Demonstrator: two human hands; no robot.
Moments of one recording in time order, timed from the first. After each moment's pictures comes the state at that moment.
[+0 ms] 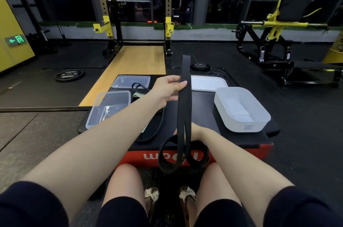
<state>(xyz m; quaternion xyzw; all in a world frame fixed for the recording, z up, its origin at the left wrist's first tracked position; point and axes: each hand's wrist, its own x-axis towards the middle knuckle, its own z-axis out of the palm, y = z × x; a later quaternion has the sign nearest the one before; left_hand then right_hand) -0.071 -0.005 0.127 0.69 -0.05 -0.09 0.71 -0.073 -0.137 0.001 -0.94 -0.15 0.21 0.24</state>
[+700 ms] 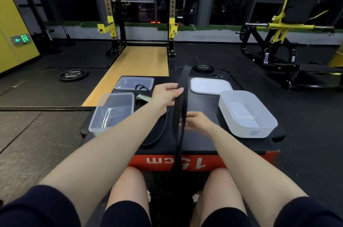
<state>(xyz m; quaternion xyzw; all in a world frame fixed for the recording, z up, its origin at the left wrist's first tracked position) -0.056 0.003 0.110 0.69 0.00 -0.05 0.73 -0.054 -0.139 0.019 -0.76 0.02 0.14 0.63</state>
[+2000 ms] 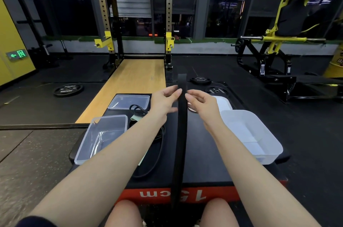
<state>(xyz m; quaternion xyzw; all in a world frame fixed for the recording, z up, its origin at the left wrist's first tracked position) -0.007 -0.015 0.143 0.64 -0.03 0.01 0.77 -0.022 -0.143 0.124 -0.69 -0.04 -0.14 0.71</state>
